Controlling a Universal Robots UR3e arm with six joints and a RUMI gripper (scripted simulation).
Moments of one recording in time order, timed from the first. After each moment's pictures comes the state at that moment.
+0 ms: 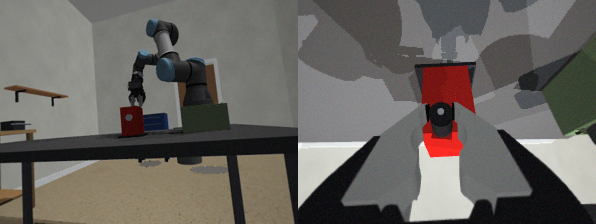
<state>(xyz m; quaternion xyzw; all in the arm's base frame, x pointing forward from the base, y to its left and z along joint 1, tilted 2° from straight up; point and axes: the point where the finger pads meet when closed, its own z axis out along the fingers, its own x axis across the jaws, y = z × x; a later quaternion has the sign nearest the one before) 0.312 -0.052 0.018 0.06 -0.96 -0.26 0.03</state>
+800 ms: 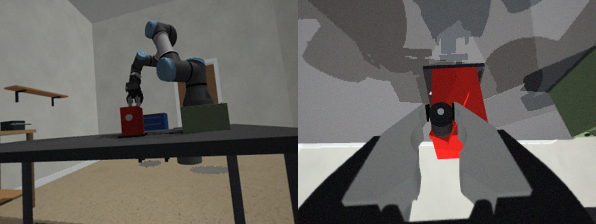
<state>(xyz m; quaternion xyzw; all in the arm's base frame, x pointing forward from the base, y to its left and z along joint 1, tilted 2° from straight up) 0.326 -0.050 0.013 0.06 -0.96 -0.26 0.03</state>
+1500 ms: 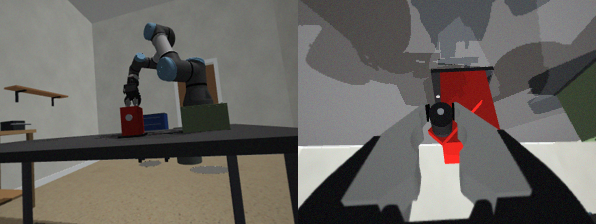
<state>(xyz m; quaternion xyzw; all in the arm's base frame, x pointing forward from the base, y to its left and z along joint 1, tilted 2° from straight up) 0.339 -0.048 0.004 0.06 -0.96 -0.26 0.03</state>
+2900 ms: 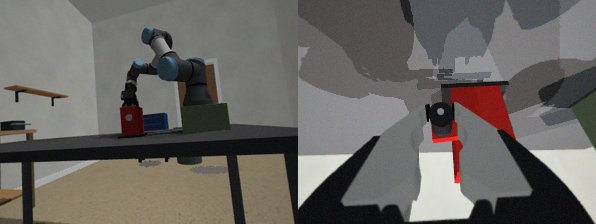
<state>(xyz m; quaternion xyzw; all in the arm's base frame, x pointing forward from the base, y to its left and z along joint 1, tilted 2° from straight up) 0.354 -0.046 -0.030 0.06 -0.96 -0.26 0.03</state>
